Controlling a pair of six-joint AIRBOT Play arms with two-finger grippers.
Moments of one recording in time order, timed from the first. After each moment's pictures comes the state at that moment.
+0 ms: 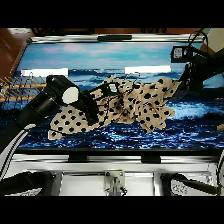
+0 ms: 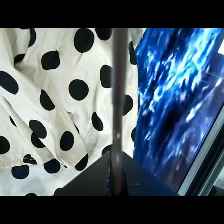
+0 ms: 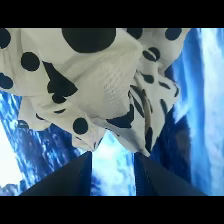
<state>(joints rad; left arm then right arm) -0.72 -1.38 1.48 1.51 -1.35 -1.00 -0.06 -1.37 1.81 -1.33 1.68 0.15</state>
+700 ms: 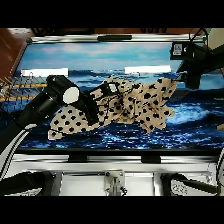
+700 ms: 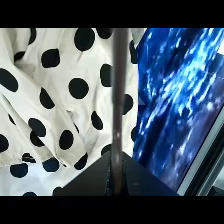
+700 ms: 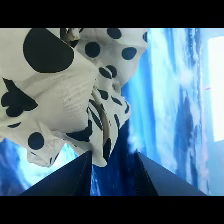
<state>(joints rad) -0.72 -1.38 1.48 1.51 -1.35 -1.01 -0.06 -1.40 1.81 -1.30 1.54 0.07</state>
